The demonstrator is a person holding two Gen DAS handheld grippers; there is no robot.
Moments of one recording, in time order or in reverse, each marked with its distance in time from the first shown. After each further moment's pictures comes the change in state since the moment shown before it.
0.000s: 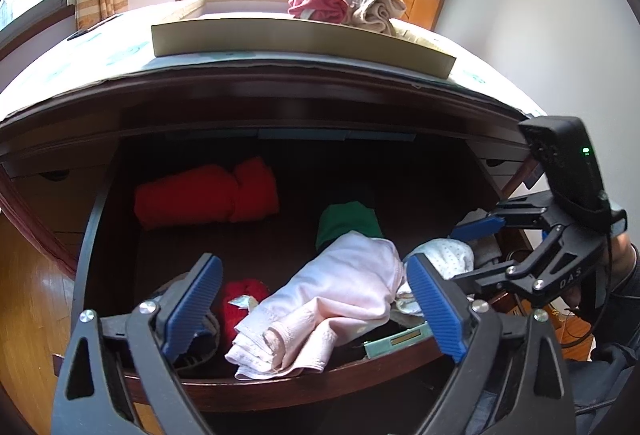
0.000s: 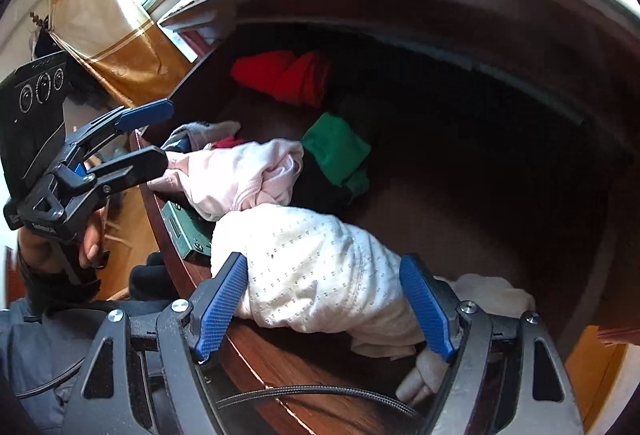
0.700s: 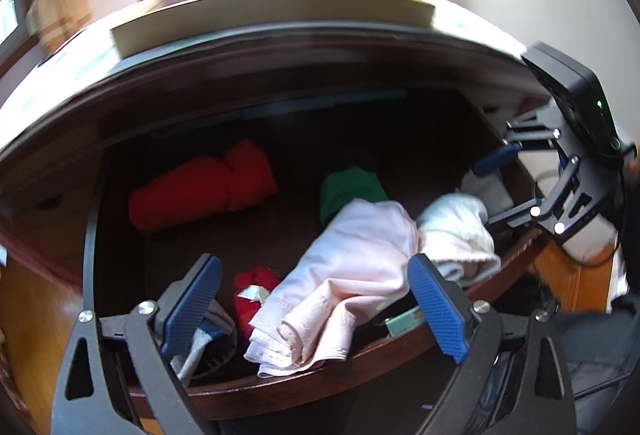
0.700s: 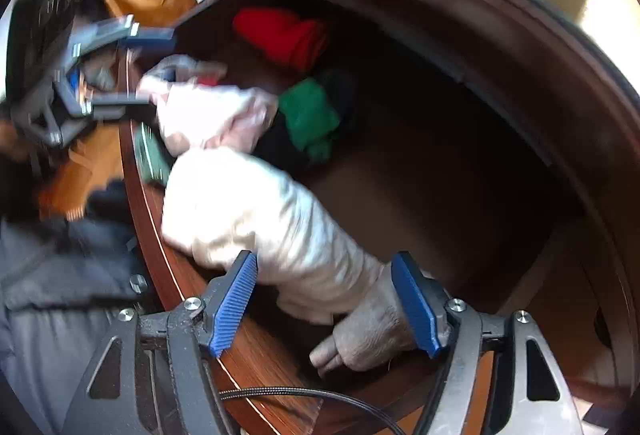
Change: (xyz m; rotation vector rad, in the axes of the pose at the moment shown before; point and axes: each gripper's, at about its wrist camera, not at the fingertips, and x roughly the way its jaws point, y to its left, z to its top) left arm 0.014 -0.007 0.002 0.200 0.139 0.007; right arm -0.009 0.005 -0.005 -0.294 0.137 -0.176
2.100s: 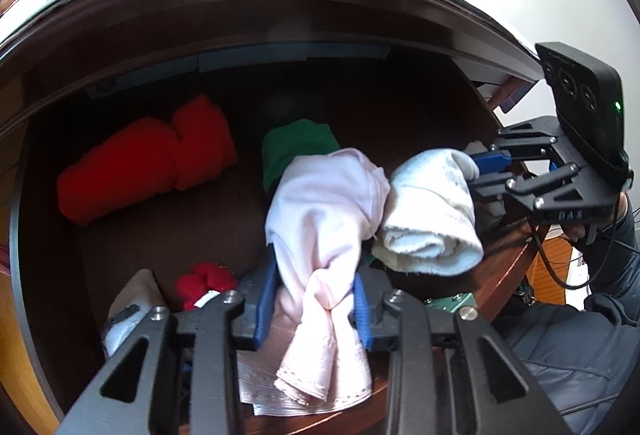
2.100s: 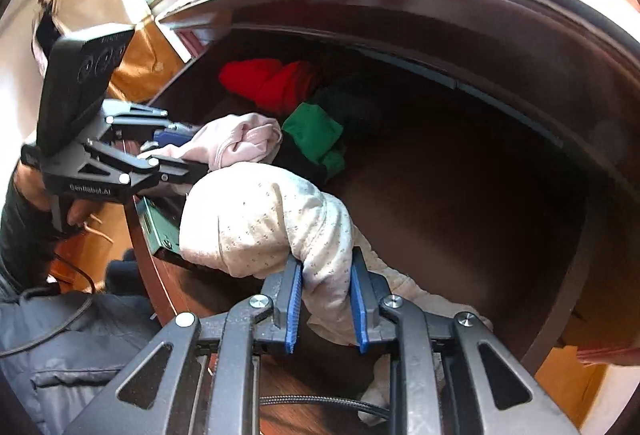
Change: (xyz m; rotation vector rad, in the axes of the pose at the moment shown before) left arm 0.047 0.019 0.011 -0.062 0.163 -0.182; right arm -0.027 -0.009 -0.035 0.205 -0.181 0.065
